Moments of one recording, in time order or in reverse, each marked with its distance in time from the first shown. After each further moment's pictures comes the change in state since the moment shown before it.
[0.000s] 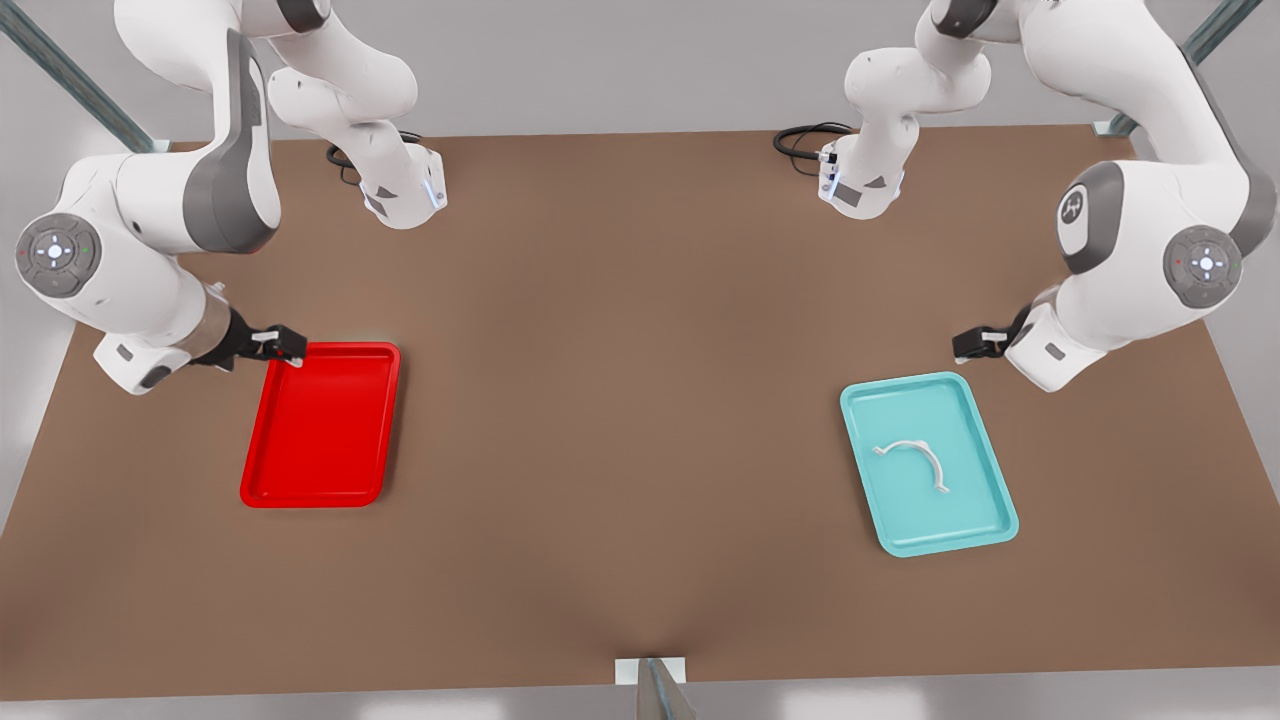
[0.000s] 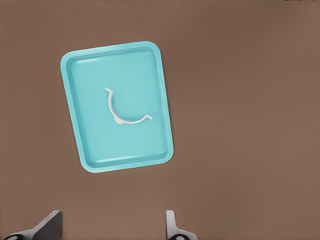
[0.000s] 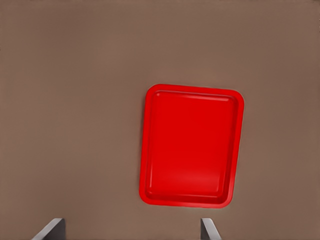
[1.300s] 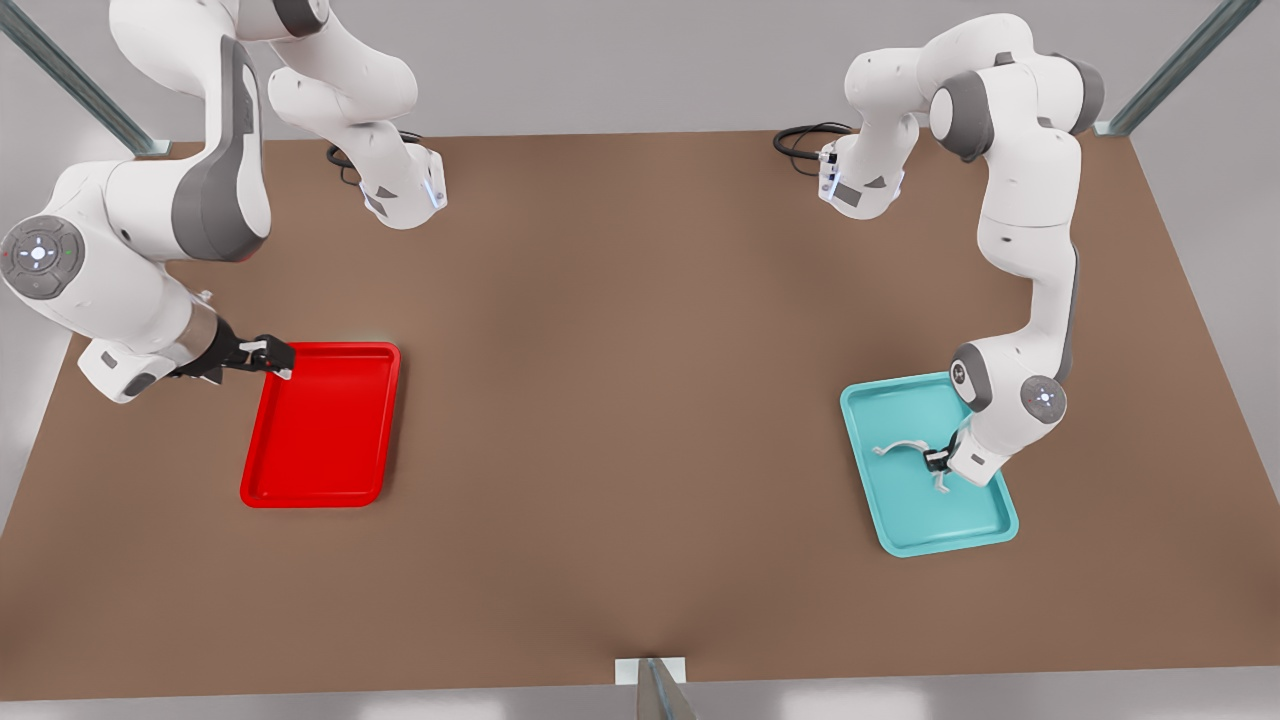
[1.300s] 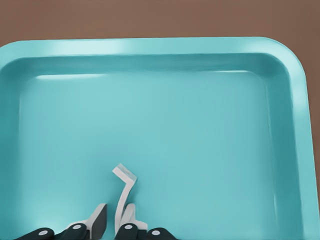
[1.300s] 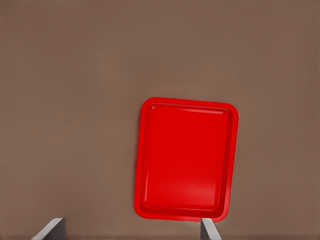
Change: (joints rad) left arm 0.028 0.416 0.127 -0.491 -0.156 1.128 0.166; right arm -0.022 0.014 -0.002 0.008 0.000 0.043 -0.026
